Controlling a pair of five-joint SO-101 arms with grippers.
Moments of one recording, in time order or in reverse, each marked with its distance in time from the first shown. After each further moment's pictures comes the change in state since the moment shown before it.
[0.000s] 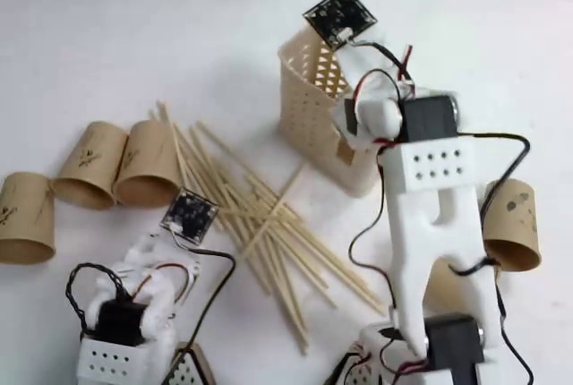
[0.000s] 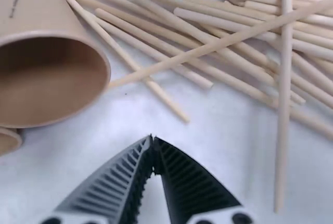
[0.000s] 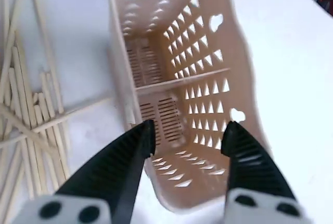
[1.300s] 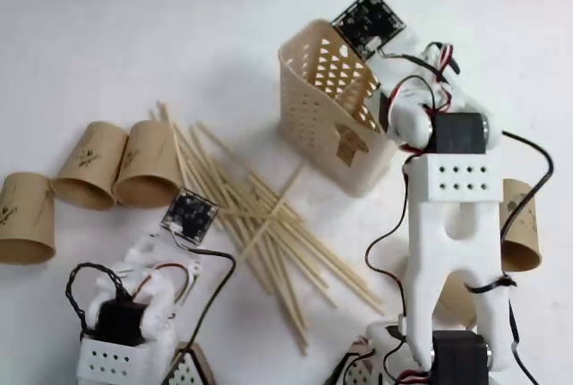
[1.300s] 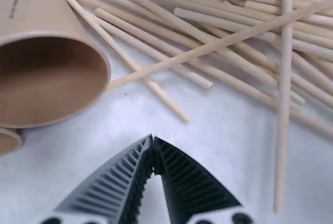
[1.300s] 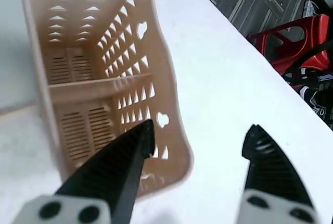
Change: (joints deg) left arm 0.0 0.0 0.0 0.0 0.0; right arm 8.8 -4.7 8.4 -14.7 13.4
